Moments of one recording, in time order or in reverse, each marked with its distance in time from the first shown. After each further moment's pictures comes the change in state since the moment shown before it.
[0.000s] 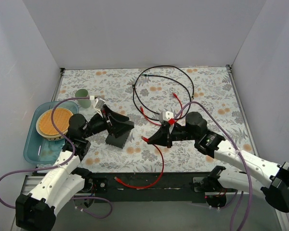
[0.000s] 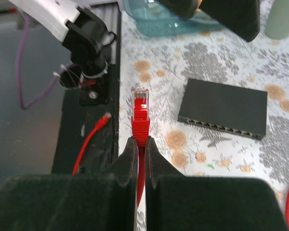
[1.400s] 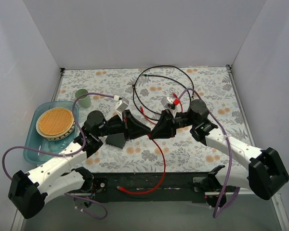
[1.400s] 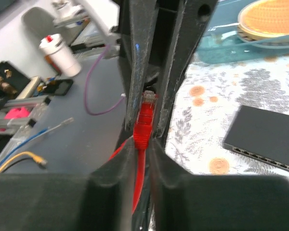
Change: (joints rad) left arm -0.368 0.167 0.138 0.051 -0.031 0.057; right arm -0.249 0.237 0.032 0.526 -0.582 0.475
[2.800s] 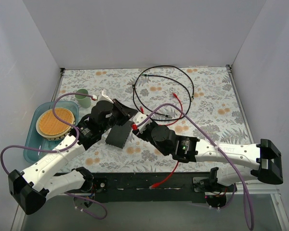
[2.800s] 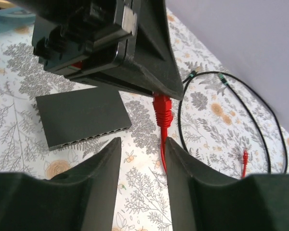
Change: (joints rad) left arm -0.017 0.050 0.274 -0.693 -0.890 -0.592; right arm 0.654 0.050 0.241 -0.548 1.783 -0.660
